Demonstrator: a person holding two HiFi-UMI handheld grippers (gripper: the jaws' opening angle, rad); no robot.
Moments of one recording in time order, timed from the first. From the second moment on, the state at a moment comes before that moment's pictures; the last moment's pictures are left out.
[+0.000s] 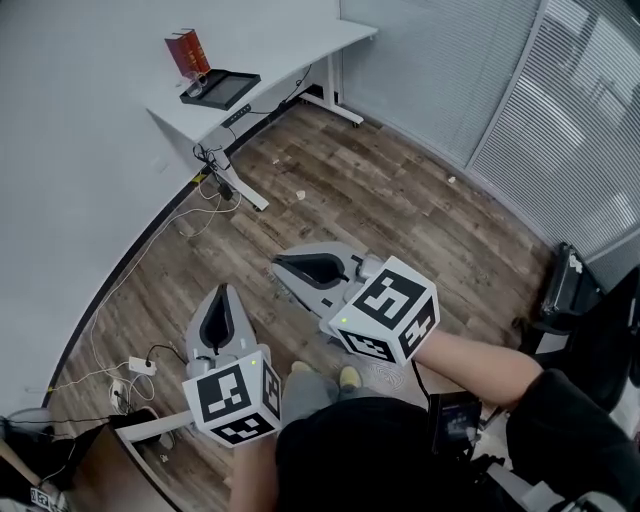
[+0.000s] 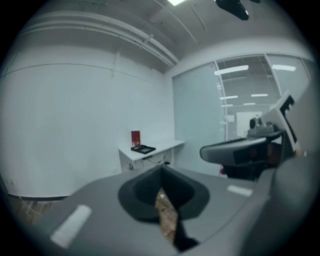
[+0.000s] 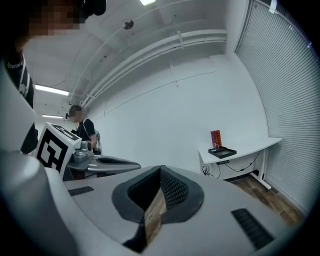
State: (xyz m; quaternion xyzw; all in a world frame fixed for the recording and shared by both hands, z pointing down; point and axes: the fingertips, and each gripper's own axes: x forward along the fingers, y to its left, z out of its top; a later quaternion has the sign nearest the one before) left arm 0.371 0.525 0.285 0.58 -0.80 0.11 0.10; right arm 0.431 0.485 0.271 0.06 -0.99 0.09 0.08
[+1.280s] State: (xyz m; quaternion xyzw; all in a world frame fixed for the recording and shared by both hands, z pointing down) left arm 0.327 0.488 0.295 0.59 -0.79 0.11 0.10; right arm 0.389 0.442 0.281 0.06 -0.99 0.09 0.09
